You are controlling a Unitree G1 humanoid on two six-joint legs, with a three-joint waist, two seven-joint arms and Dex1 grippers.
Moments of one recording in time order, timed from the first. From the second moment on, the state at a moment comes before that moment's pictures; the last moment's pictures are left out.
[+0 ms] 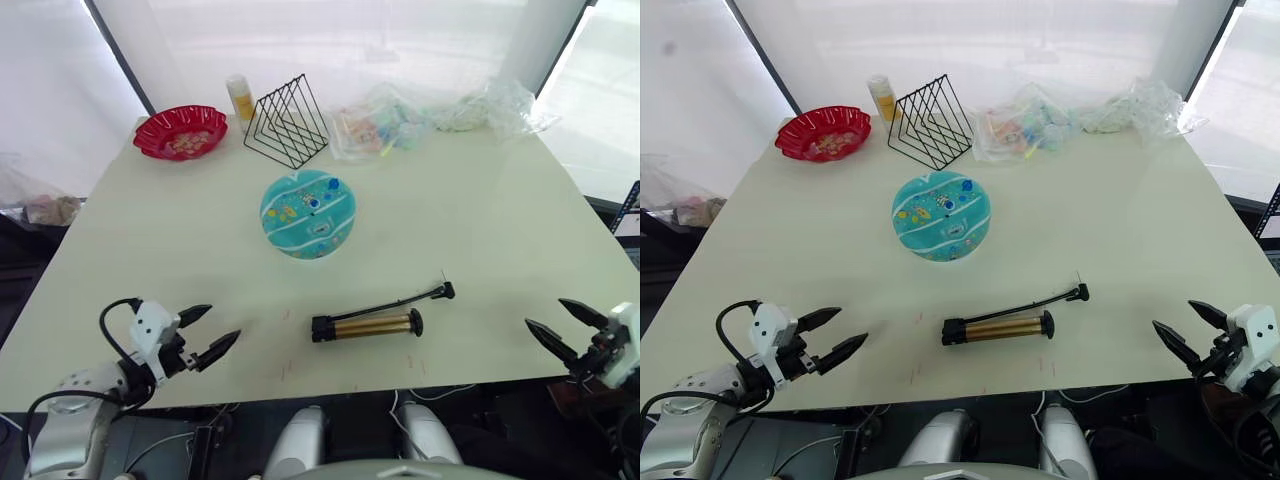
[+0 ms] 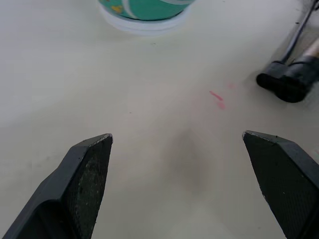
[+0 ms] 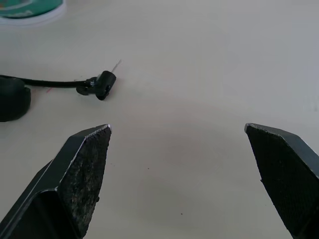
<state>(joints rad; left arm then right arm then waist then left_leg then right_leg) 0.24 0.68 0.28 -0.02 -0.40 0.13 -1.00 0.29 -0.62 -0.45 0.04 0.50 0.03 0.96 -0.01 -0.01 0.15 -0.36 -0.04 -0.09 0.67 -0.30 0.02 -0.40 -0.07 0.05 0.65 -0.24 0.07</state>
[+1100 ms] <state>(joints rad) -0.54 0.40 -0.45 0.01 -0.13 0.47 -1.00 0.37 -0.69 -0.47 -0.19 0.64 -0.02 1.24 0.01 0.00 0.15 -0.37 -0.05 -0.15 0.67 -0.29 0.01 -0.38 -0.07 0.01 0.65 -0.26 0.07</state>
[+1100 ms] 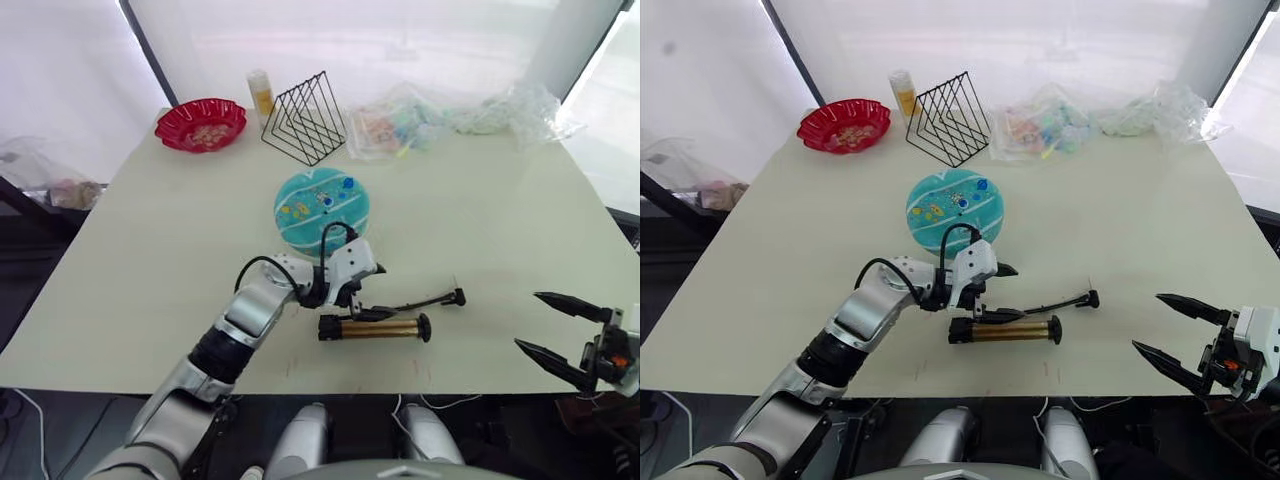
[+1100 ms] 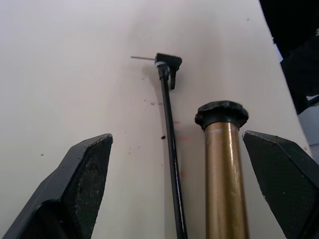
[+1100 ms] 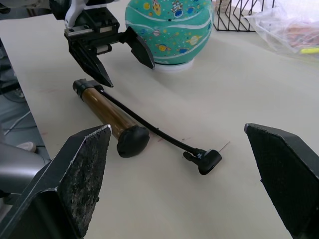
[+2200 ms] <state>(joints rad) -0.84 0.00 -0.59 0.67 0.17 0.27 -0.92 0.41 -0.67 -0.49 -0.18 0.60 -0.07 1.21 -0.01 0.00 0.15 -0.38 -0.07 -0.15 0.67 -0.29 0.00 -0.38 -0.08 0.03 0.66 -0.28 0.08</state>
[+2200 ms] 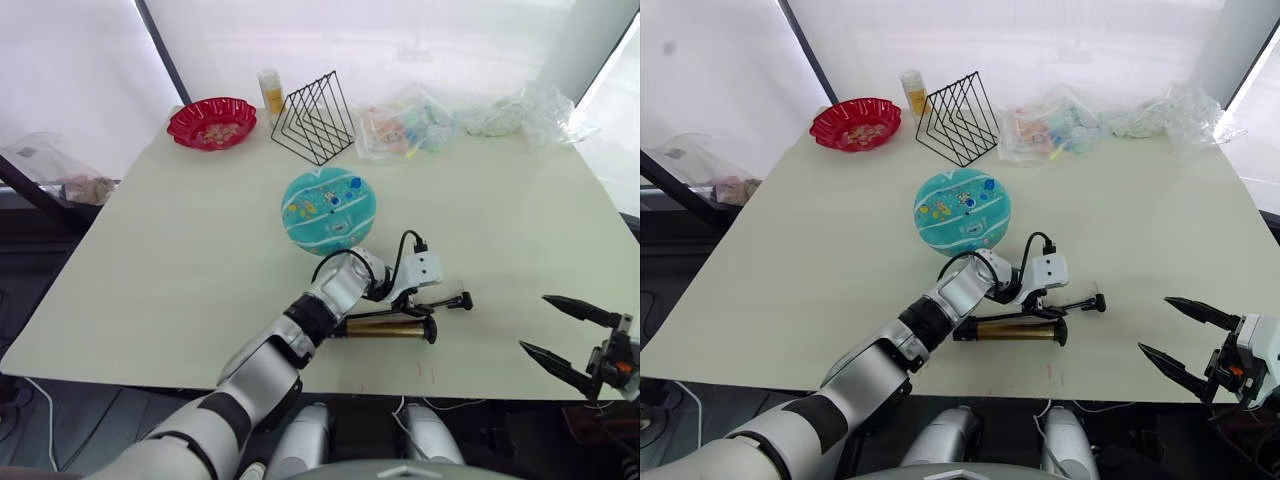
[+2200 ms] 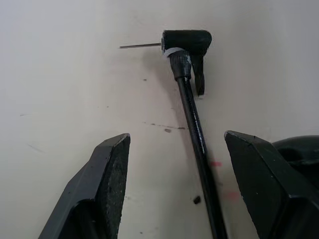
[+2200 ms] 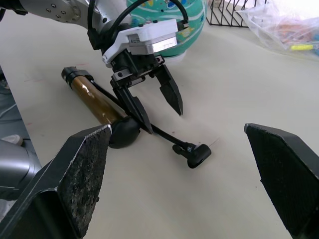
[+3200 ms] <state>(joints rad) -0.62 0.04 -0.50 0.48 0.15 0.20 -0.92 0.30 -0.59 -0.40 -0.29 0.63 0.14 0.93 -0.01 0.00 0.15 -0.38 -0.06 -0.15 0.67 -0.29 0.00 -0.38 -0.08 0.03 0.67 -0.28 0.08</state>
